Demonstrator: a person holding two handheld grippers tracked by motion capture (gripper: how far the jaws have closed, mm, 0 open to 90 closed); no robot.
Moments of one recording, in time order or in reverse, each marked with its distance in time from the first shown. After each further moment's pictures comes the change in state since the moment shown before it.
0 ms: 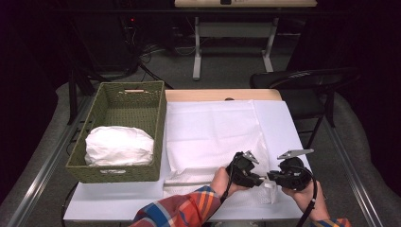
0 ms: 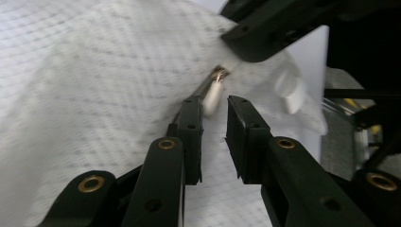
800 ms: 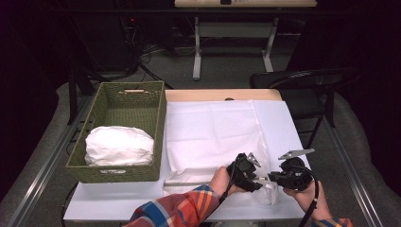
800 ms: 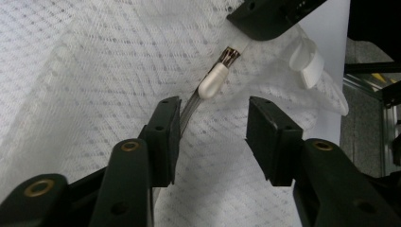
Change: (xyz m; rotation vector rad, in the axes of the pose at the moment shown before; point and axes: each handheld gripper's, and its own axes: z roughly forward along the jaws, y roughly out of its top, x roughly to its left) left arm -0.002 0.002 0.001 0.085 0.072 0.062; right arm -0.005 -0.002 0.000 0.019 0.018 -0.006
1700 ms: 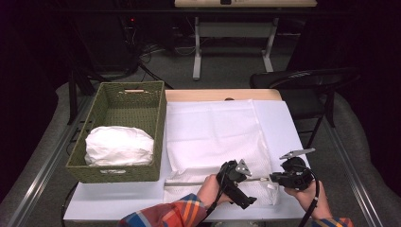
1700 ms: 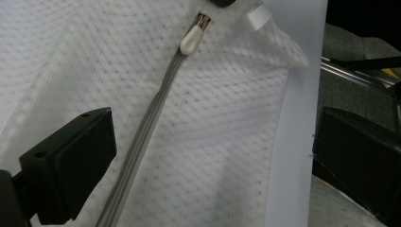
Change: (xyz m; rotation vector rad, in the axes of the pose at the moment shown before) left arm -0.018 -0.026 -0.025 -0.050 0.026 0.055; right arm -0.008 -0.003 0.005 0.026 0.001 0.035
